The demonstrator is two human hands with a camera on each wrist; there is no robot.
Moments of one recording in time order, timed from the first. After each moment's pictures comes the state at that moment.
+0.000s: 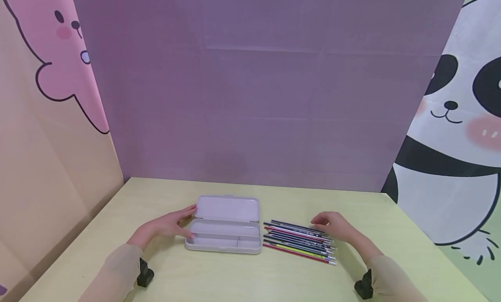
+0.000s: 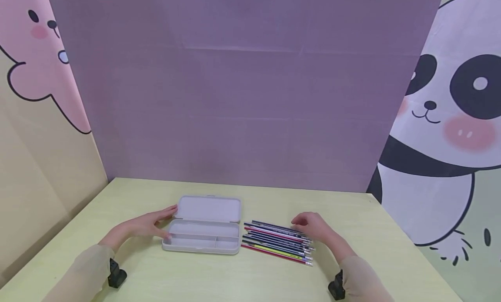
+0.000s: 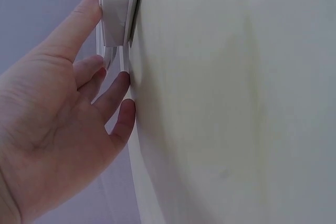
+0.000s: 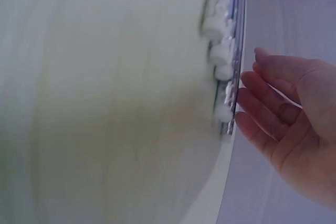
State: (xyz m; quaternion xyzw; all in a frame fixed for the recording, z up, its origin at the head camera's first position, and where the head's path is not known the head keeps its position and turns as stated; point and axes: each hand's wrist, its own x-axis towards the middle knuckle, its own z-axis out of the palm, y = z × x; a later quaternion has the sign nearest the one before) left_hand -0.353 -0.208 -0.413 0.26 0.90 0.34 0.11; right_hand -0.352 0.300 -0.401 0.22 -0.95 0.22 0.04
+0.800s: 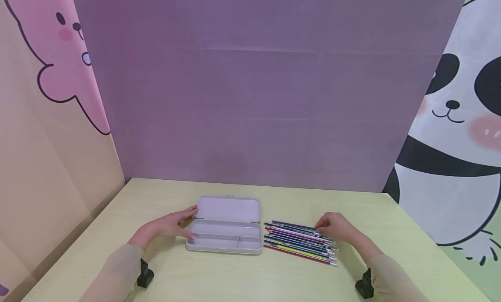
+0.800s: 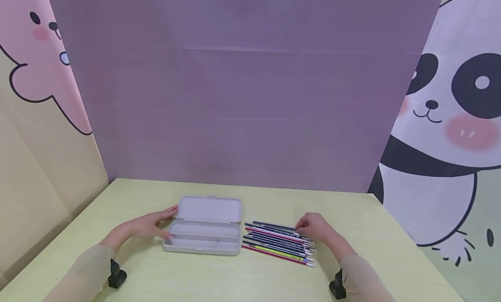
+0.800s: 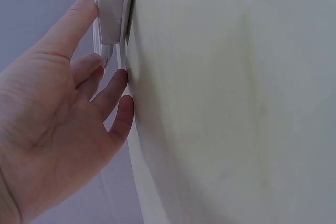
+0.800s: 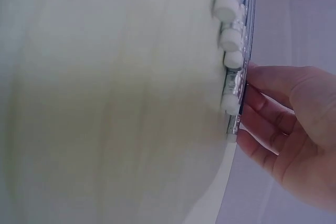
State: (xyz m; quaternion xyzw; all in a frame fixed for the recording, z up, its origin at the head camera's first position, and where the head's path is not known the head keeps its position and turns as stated) left_hand -0.354 -0.207 -0.413 0.25 0.90 0.34 0.12; right_hand -0.358 0.304 -0.407 0.18 -0.96 0.21 0.03
